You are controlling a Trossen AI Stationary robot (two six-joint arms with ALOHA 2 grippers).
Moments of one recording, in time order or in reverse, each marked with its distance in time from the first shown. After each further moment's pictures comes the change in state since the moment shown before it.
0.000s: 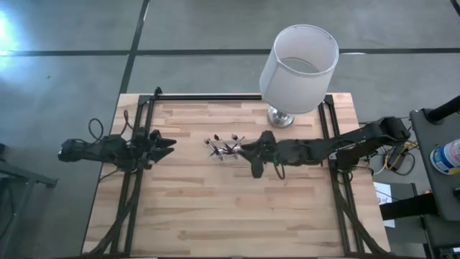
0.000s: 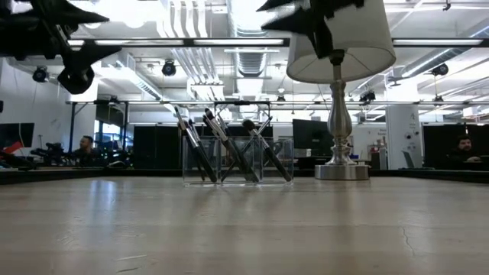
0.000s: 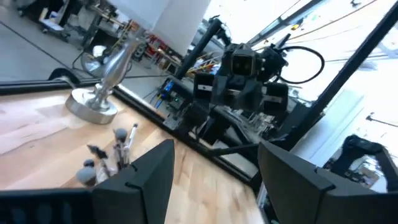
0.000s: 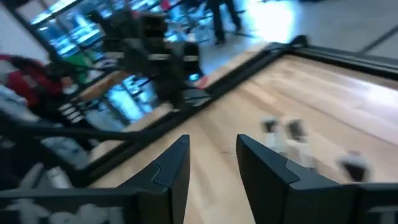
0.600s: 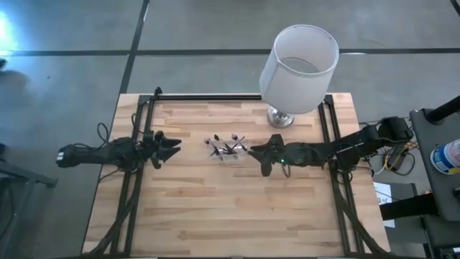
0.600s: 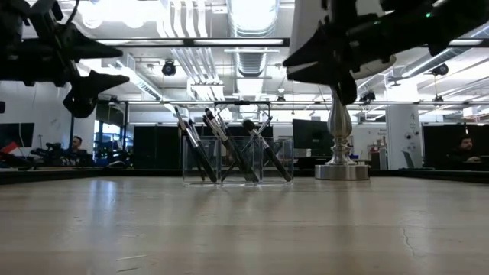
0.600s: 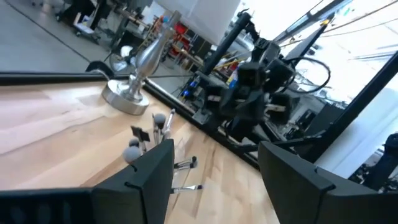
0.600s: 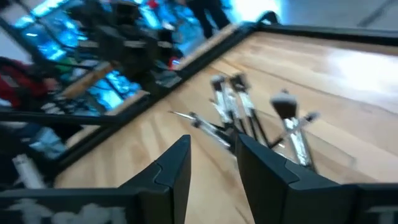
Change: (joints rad) left arm 0.100 0.002 -0.139 0.080 0.014 0.004; right arm -0.036 -0.048 -0.361 0.299 -0.012 0.031
